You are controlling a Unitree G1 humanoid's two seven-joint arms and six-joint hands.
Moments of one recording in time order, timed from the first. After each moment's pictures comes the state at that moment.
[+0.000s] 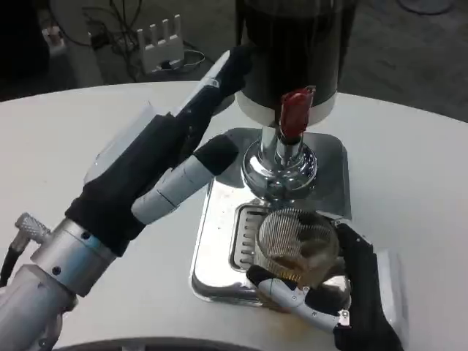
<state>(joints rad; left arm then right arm) -0.34 0.39 0.07 -0.28 -0.11 -0.15 -0.44 -0.04 0.05 0.31 -0.04 -0.48 -0.08 -0.53</state>
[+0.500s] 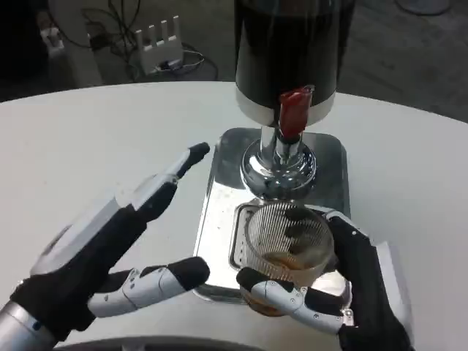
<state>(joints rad) -0.05 0.51 0.15 -0.21 0.09 -0.45 -0.40 0.06 0.04 0.33 -0.31 -0.47 0.02 -0.33</state>
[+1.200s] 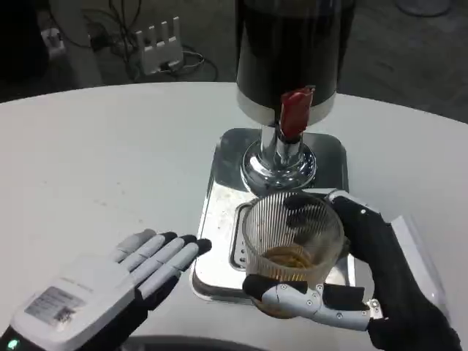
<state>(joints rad) 0.15 0.63 0.23 -0.26 0.60 -0.65 -0.24 0.14 -0.05 0.29 -0.67 -0.54 0.18 -0.04</state>
